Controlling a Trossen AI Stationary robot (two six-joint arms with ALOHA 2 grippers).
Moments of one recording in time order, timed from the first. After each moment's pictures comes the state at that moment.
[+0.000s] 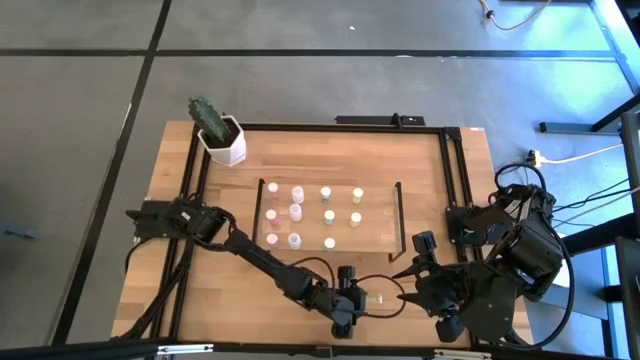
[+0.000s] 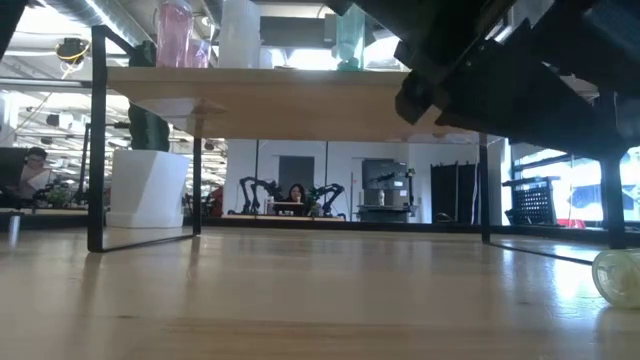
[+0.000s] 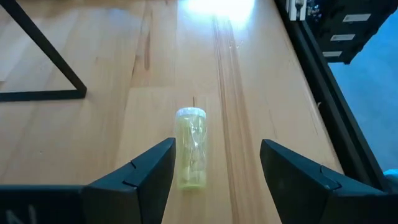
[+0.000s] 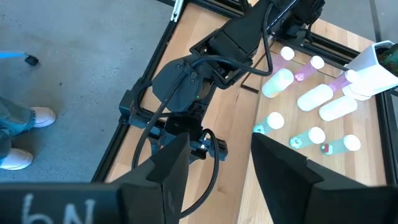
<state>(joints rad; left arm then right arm) -0.49 2.32 1.76 -0.11 -0.38 -0.29 0.88 1.79 2.34 -1.48 0.55 0.33</state>
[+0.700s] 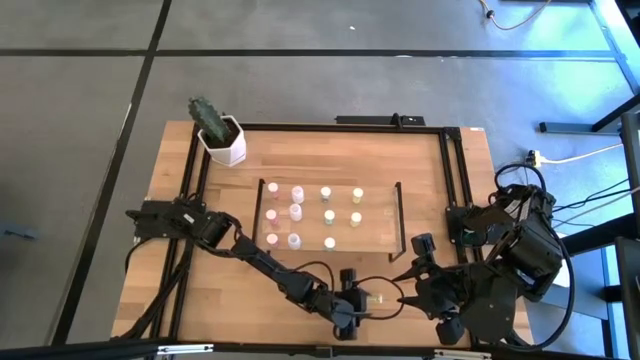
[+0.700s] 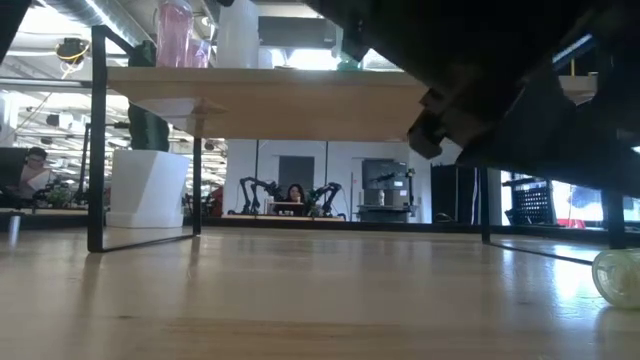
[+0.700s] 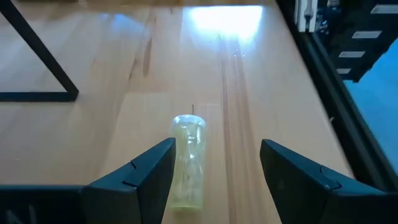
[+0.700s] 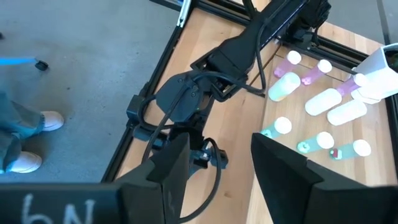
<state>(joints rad) -0.50 2.39 1.75 0.04 -0.43 -0.30 0.88 1.79 2.34 -1.46 0.53 0.33</state>
